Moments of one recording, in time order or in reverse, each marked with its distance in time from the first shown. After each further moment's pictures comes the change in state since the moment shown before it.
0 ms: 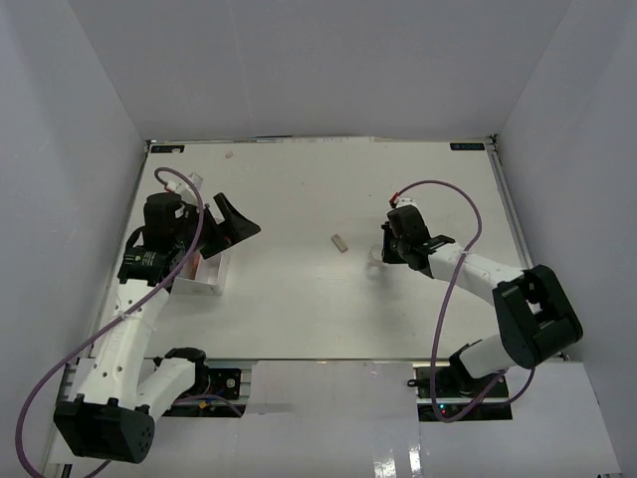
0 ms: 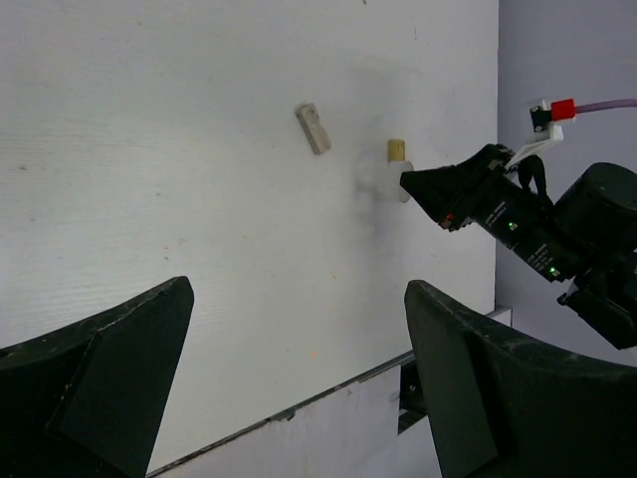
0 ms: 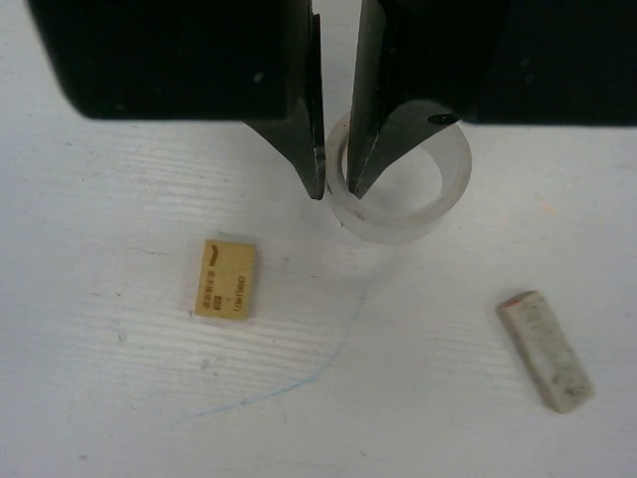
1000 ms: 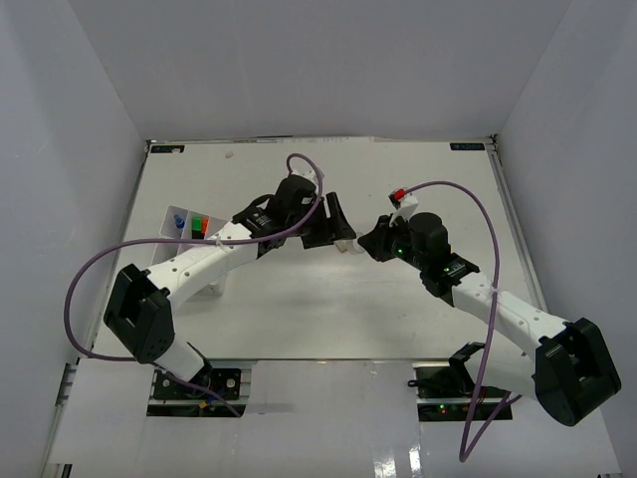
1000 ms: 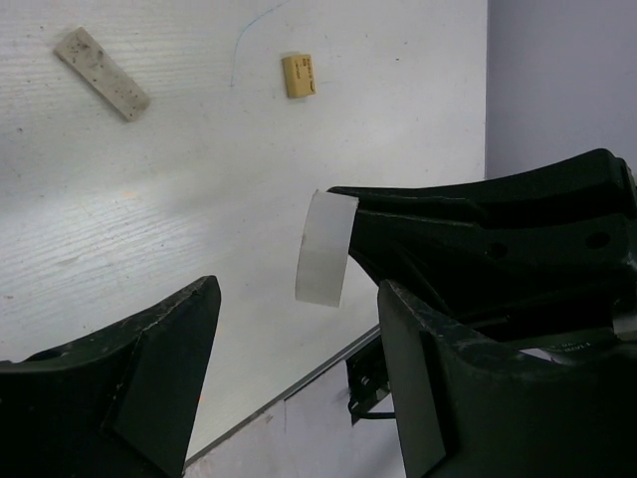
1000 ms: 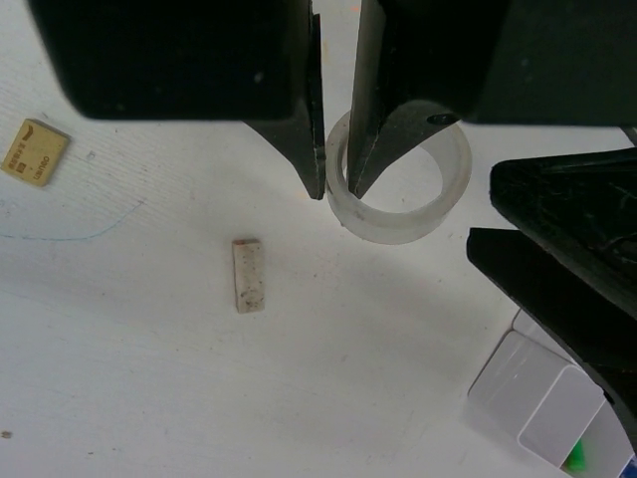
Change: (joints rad) left arm -0.659 0.594 0.275 0.241 -0.262 -0.247; right arm 0.051 -0.348 -0.155 0.332 -0.331 -0.023
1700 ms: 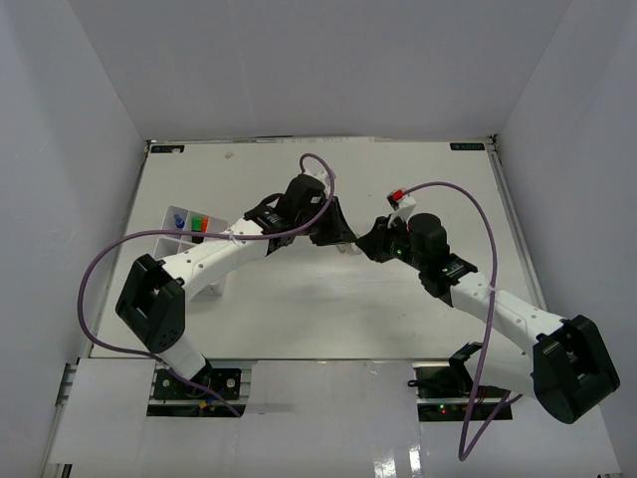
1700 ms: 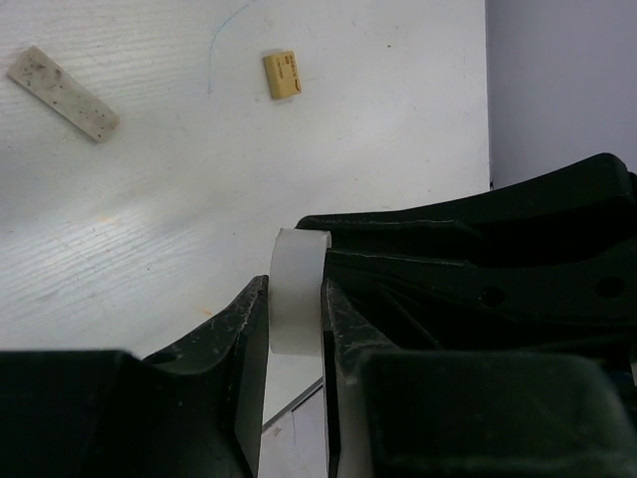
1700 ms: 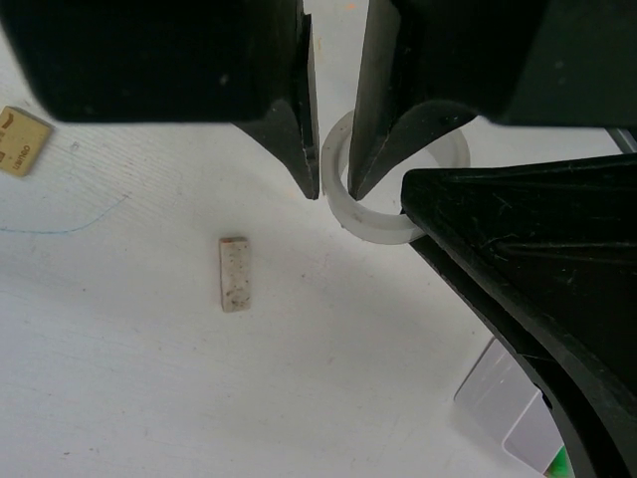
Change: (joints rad) left arm -0.008 0.089 0.036 0.055 0.039 0.040; right arm 0.000 0.014 -0.011 0.033 -0.034 0.005
